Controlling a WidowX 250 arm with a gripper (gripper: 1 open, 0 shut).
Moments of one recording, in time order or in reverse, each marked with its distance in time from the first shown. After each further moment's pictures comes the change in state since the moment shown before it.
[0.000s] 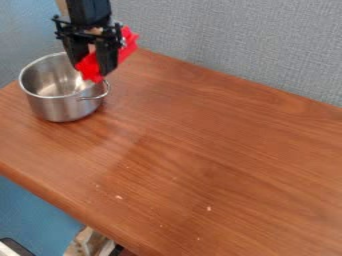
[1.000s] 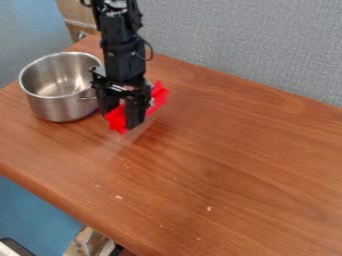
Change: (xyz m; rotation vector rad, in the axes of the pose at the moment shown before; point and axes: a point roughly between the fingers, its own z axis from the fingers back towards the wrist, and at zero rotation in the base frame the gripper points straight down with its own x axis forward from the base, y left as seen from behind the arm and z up) arm -0.010 -0.043 -0.061 0.015 0.094 -0.161
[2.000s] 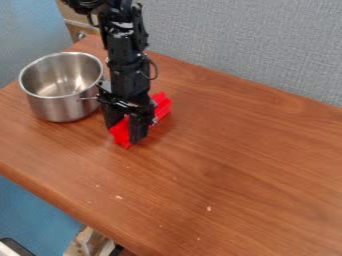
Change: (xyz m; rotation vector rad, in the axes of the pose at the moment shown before) arm 0.001 -0.002 -0.032 0.019 0.021 -0.033
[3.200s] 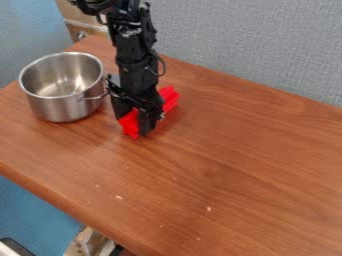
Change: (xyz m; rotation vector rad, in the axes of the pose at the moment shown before) arm 0.015 -0.001 -0.004 0.045 -0.062 -0.031
